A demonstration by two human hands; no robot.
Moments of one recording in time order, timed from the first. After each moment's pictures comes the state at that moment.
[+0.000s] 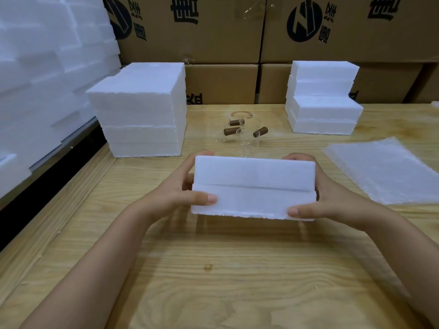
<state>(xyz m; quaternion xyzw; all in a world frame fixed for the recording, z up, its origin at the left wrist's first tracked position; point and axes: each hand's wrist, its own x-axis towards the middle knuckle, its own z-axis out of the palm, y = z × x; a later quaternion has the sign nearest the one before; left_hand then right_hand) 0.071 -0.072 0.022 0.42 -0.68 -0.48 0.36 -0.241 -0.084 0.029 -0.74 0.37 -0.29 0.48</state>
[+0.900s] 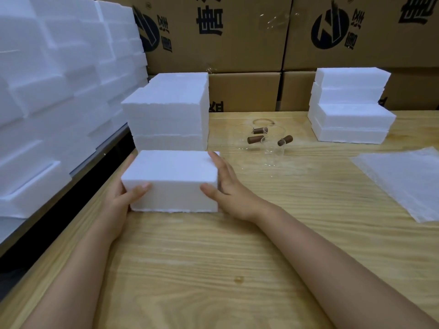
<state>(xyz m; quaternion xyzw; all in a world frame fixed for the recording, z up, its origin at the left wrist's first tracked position) 0.197 -0.057 -0.010 0.50 -0.54 -0.35 0.59 -0.051 -0.130 -0.010 -0.81 0.32 -0.29 0.39</state>
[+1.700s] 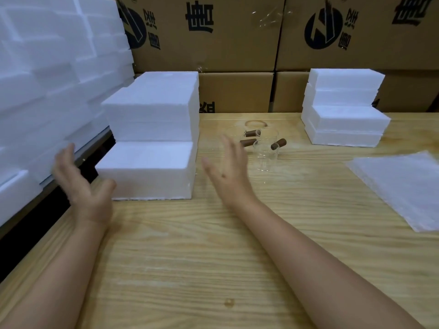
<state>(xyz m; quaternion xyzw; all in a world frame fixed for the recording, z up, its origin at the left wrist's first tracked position) 0.200 -0.092 -0.006 0.61 -0.47 0.00 0.64 -0.039 -0.159 0.007 -0.73 0.43 -0.49 0.23</state>
